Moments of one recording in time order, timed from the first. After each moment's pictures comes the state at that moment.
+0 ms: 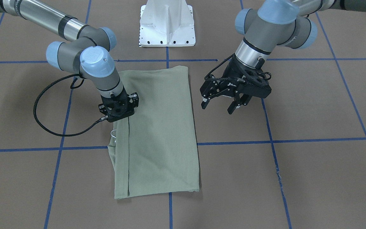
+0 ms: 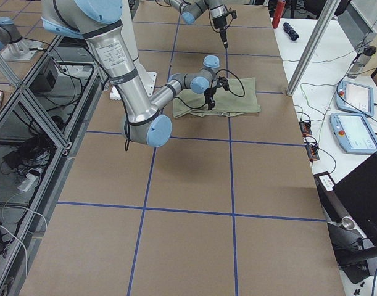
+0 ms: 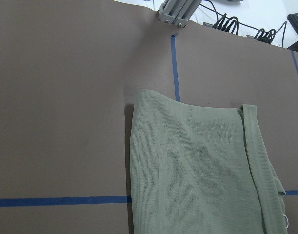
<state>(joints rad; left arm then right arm) -0.76 -2.12 -1.76 -2.03 -1.89 -1.24 0.62 -1.01 1.57 -1.40 1.98 0.80</state>
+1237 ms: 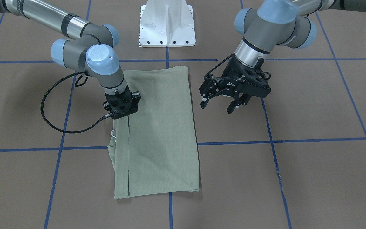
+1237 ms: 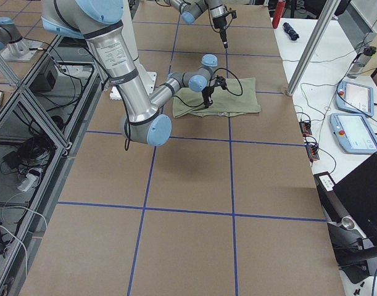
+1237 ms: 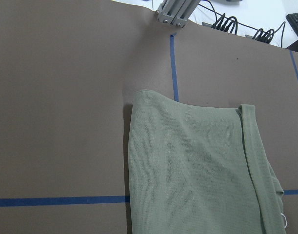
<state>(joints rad) -0.76 -2.12 -1.76 -2.03 -1.89 -1.24 0.59 -1.00 1.57 -1.42 1.97 0.80</state>
